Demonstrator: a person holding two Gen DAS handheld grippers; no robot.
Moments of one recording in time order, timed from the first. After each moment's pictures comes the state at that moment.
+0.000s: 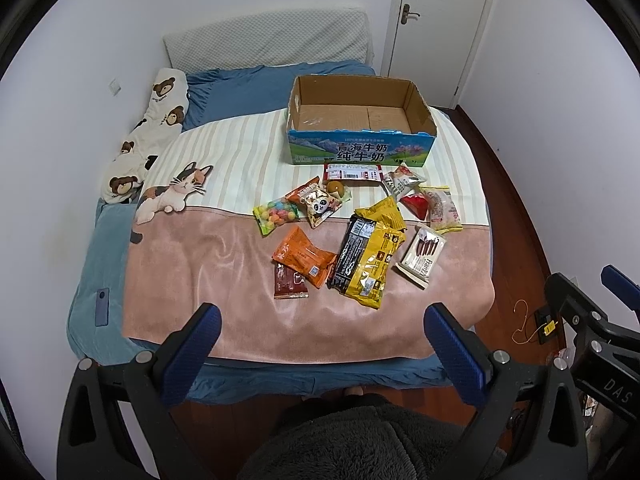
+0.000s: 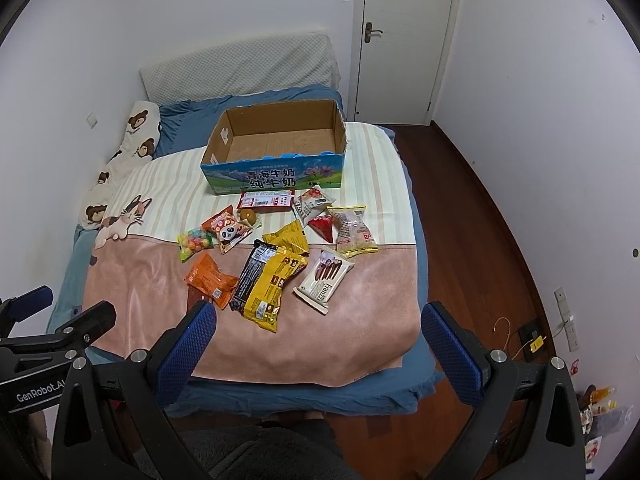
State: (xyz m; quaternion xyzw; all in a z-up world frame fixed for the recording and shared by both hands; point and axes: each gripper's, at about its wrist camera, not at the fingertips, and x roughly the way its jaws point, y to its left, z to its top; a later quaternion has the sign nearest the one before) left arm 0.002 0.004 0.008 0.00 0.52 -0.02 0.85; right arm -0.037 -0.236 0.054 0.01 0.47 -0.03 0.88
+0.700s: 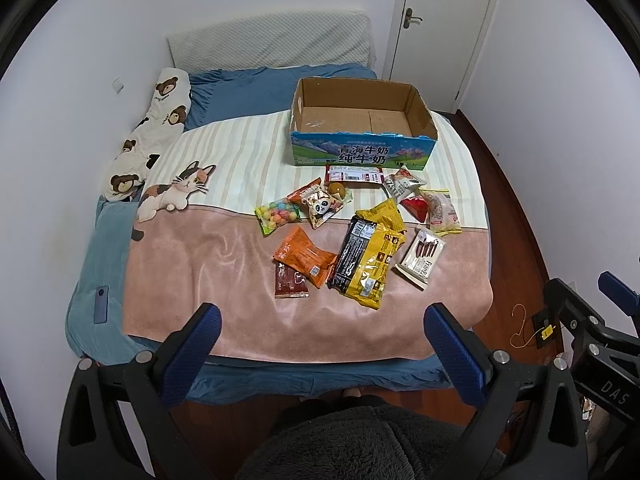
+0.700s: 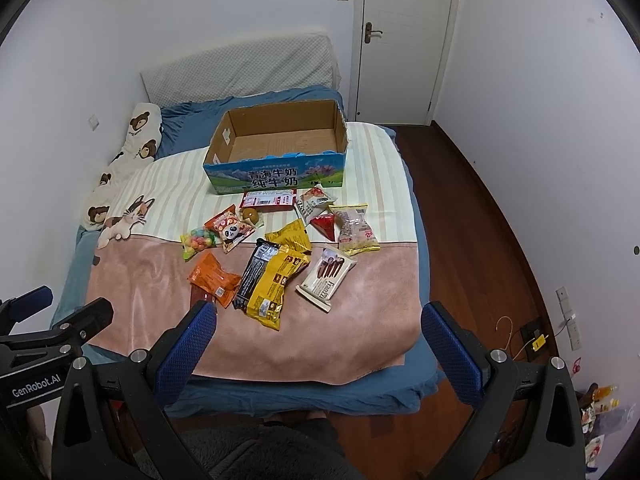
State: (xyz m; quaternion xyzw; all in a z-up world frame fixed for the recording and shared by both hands) left arm 0.001 0.003 0.010 -0.01 0.52 -0.02 0.86; right arm -0.040 -0.234 0.062 0.01 0.47 -0.03 0.88
